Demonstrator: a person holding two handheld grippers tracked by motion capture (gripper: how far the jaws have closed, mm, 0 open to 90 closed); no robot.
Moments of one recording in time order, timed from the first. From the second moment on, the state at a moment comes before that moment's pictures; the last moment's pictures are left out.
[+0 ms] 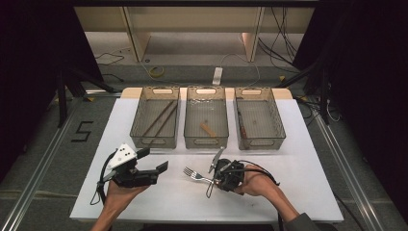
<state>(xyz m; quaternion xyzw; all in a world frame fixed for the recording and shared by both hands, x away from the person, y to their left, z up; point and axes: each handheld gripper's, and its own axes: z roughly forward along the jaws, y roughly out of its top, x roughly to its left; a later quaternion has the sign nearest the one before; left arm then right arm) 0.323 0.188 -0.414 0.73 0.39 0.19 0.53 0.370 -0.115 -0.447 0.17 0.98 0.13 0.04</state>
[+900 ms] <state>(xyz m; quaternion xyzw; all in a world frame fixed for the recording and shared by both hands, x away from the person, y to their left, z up) 0.323 0.188 -0.414 0.73 0.39 0.19 0.53 0.383 -0.137 -0.431 0.21 0.96 0.17 0.05</state>
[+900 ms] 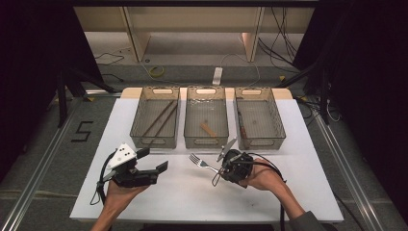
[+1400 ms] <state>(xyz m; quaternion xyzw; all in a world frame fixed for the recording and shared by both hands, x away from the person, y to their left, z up) 0.323 0.188 -0.414 0.73 0.39 0.19 0.53 0.387 -0.147 -0.423 0.23 0.95 0.19 0.06</state>
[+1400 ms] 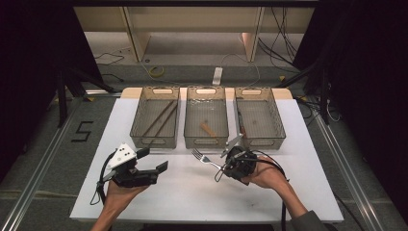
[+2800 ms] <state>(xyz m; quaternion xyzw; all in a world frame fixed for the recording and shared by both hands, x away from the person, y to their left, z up) 0.324 0.189 -0.414 0.72 0.40 0.19 0.53 0.431 -0.210 -0.382 0.33 0.90 0.27 0.11</state>
